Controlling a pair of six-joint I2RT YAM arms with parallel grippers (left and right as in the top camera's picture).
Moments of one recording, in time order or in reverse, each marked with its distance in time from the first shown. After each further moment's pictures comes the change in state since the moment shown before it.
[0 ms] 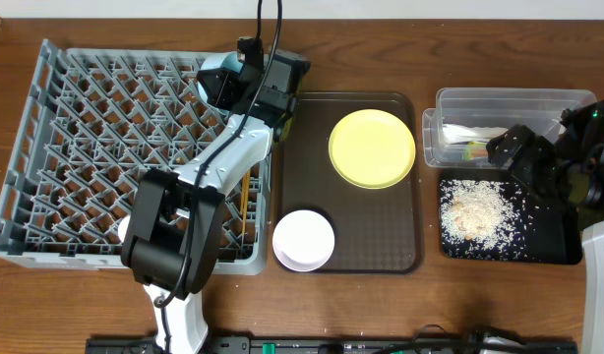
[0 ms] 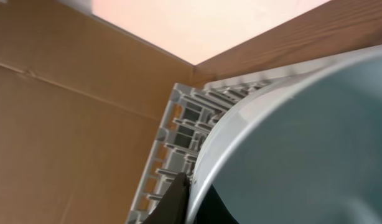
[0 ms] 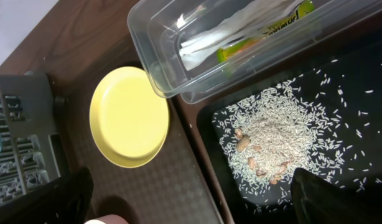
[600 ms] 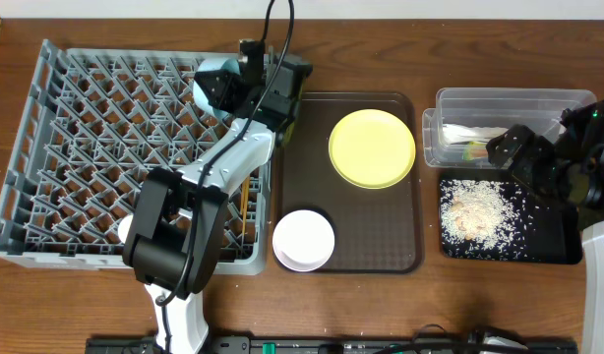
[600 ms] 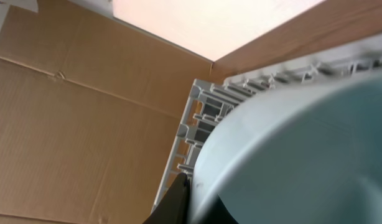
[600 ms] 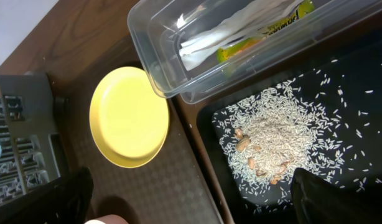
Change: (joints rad) left arm -0.011 0.003 -0.039 0.081 -0.089 0.099; right arm 0.000 0.000 0.000 0.000 0.000 0.000
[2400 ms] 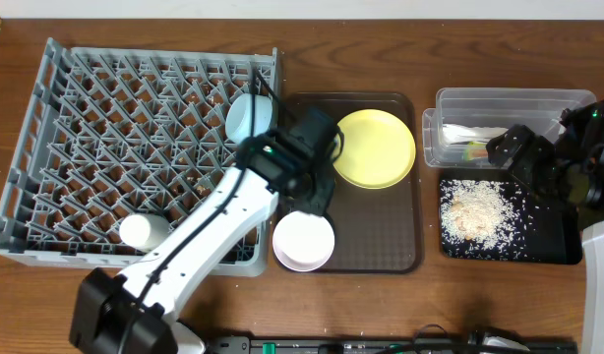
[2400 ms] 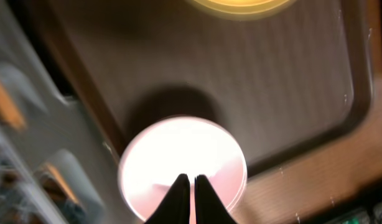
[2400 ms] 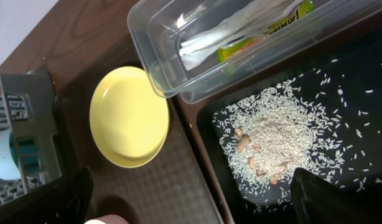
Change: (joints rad) left arm -0.261 -0.397 -0.038 -0.955 1.466 -0.632; right arm 0.000 0.000 0.000 0.000 0.000 0.000
